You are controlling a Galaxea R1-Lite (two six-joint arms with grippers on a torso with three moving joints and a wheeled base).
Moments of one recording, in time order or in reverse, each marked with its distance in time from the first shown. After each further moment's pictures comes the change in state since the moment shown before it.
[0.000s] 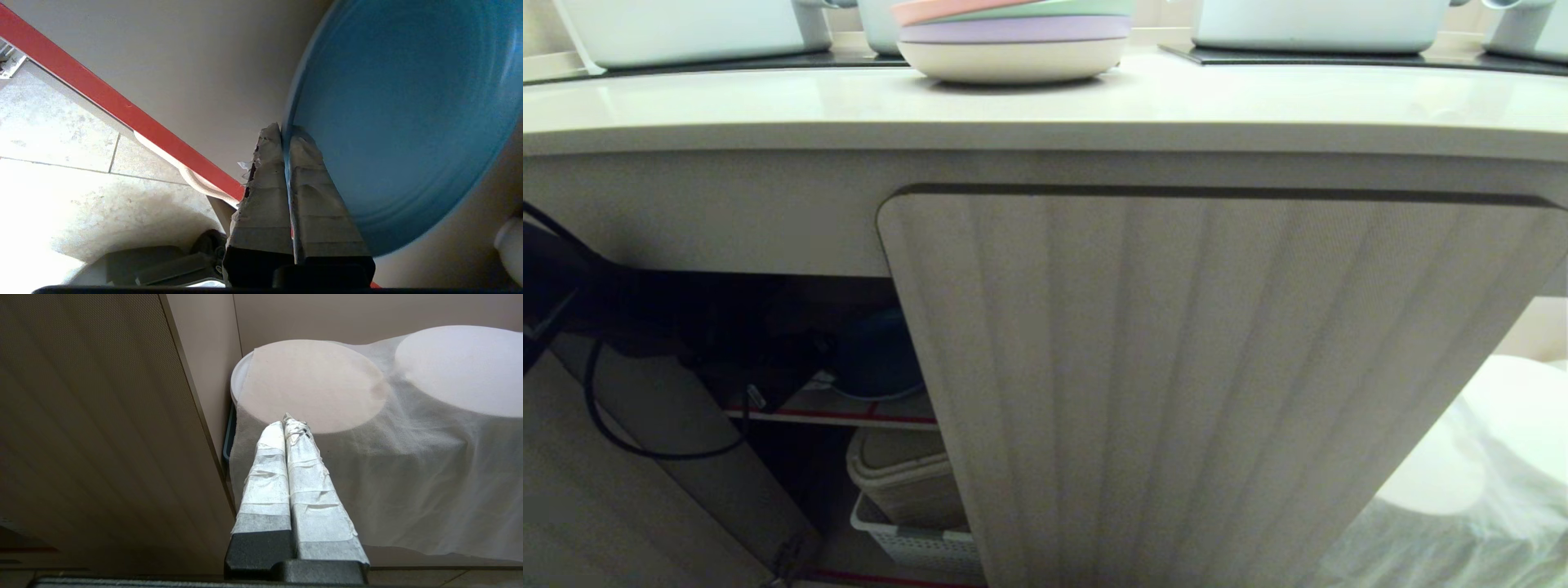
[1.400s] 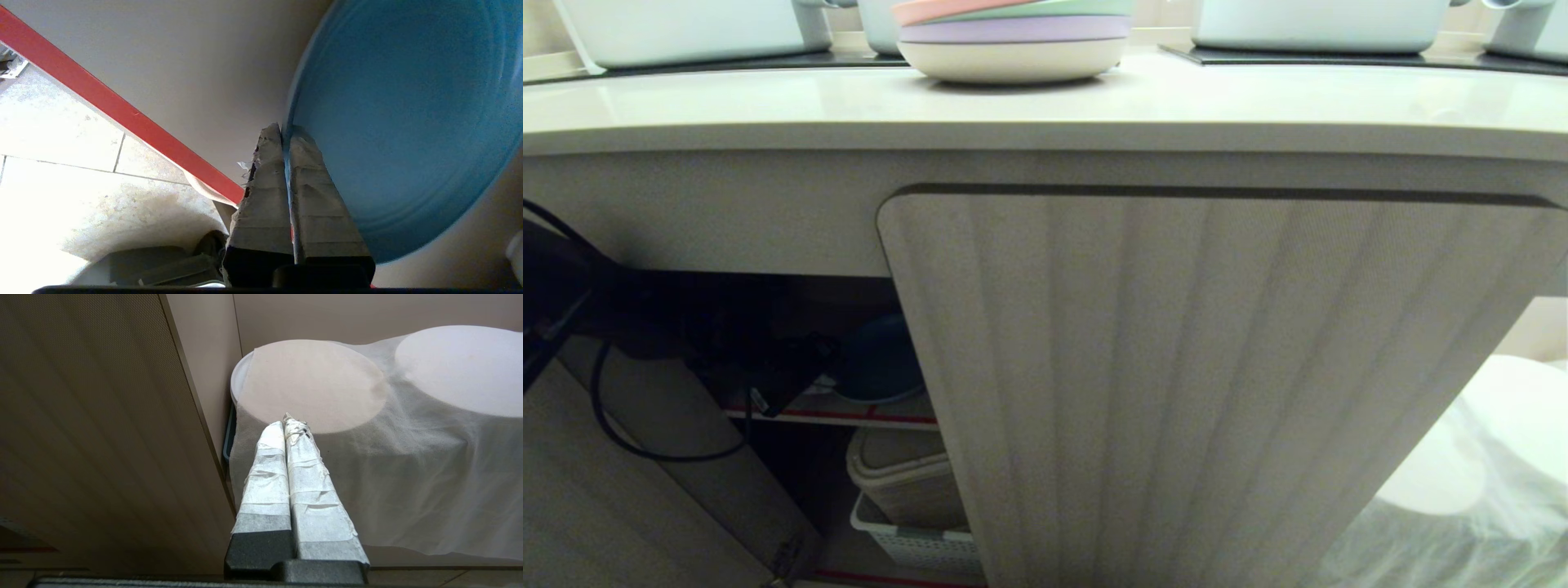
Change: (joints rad) left arm -0.001 0.024 -0.007 0.000 0.013 0.002; right arm 0.000 0.000 0.000 0.000 0.000 0.000
